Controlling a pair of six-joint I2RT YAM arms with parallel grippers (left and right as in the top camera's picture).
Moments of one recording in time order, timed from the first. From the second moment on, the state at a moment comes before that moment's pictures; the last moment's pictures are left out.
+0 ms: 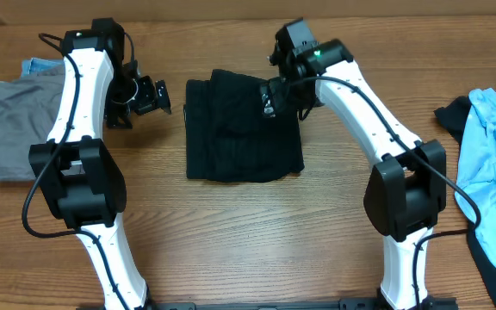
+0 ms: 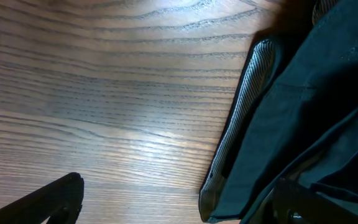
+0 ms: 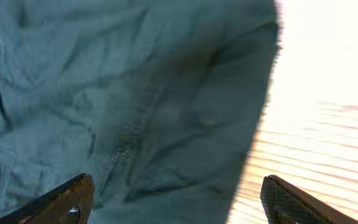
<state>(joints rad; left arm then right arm) 0.08 2.23 2.03 -1.39 0.19 -0.23 0.40 2.16 1.93 -1.06 -0.12 0.15</state>
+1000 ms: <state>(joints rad) 0.08 2.23 2.03 -1.38 0.19 -0.23 0.43 2.17 1.81 -0.75 -0.46 0.15</state>
